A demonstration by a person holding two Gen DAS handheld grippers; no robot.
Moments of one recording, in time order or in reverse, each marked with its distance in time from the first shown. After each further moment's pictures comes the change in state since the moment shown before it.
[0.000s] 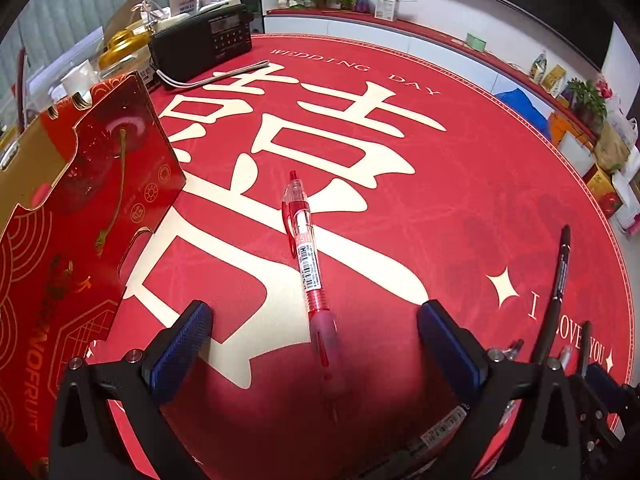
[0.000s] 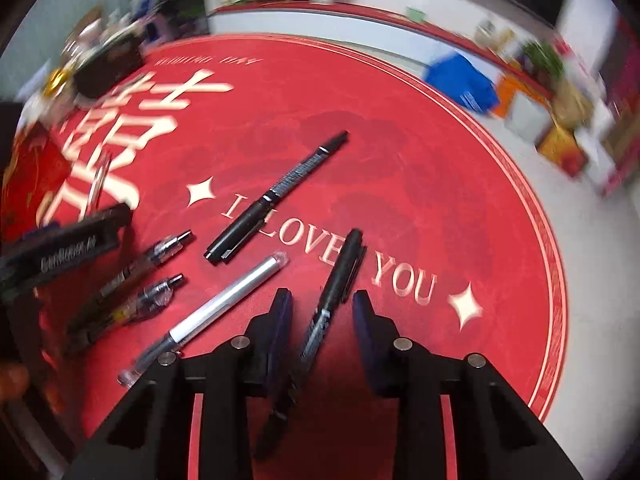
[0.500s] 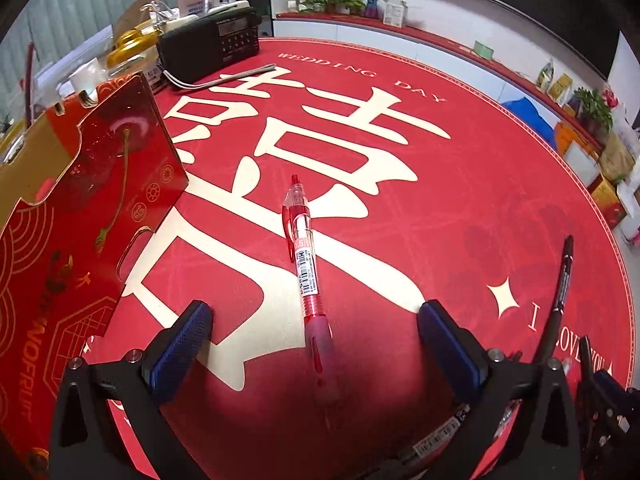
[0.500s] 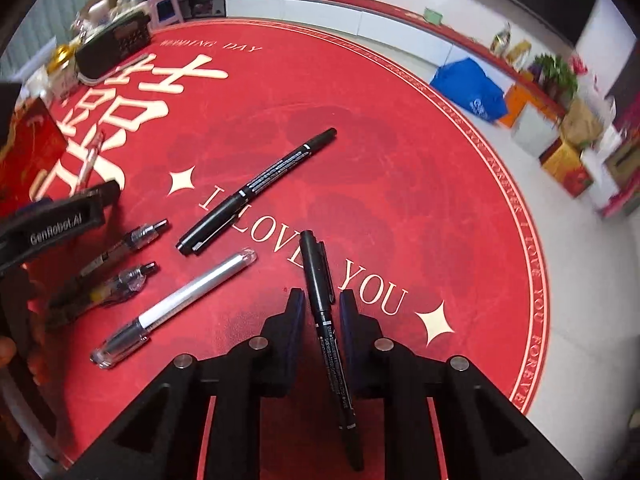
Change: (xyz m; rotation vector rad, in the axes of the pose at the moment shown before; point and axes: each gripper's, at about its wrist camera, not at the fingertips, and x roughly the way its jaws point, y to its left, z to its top) left arm 0.001 -0.003 0.000 -0.036 -0.030 0.022; right arm 0.002 -0.016 0.002 0.009 0.035 -0.053
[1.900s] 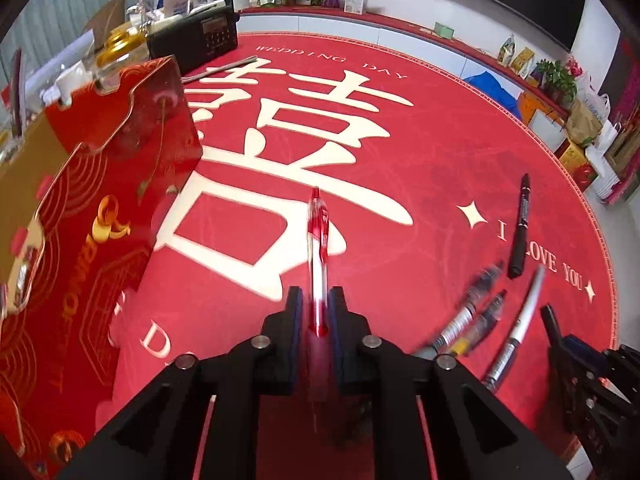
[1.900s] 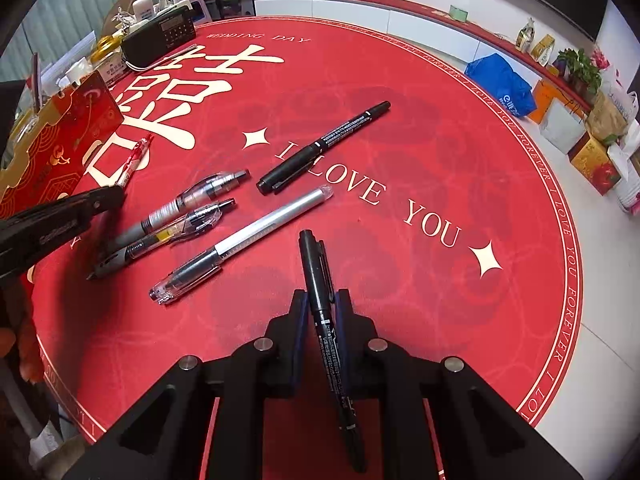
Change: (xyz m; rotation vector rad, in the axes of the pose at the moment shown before) left arm -0.034 0.023 -0.029 0.124 0.048 -0.100; right arm -0.022 0.021 -0.038 0.013 0.005 0.149
